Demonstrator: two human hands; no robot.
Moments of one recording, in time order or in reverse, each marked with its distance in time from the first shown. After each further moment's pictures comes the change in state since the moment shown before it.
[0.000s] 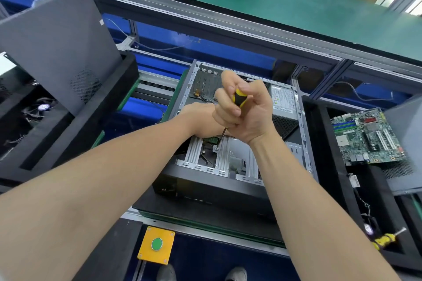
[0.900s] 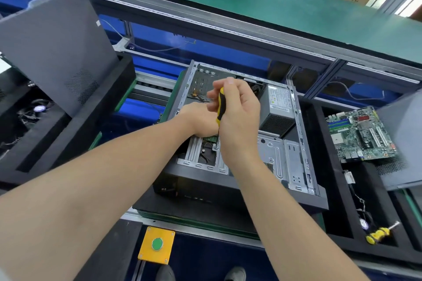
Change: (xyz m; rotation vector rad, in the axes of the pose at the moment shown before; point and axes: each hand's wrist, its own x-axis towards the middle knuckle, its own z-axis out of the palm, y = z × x) left_hand -0.010 0.006 -0.007 -0.024 -0.037 -0.048; right_hand -0.006 0.030 0.081 -0.500 0.969 -0.400
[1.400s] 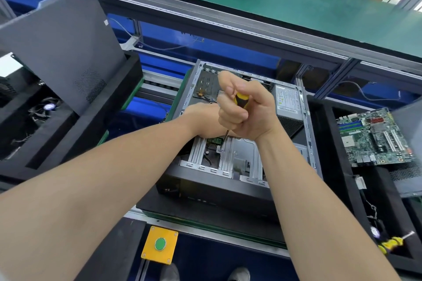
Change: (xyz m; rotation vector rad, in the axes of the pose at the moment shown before) left_hand -0.001 0.004 -0.003 -0.113 0.001 -0.039; right_hand 0.081 0.017 -0.040 0.454 -1.152 0.485
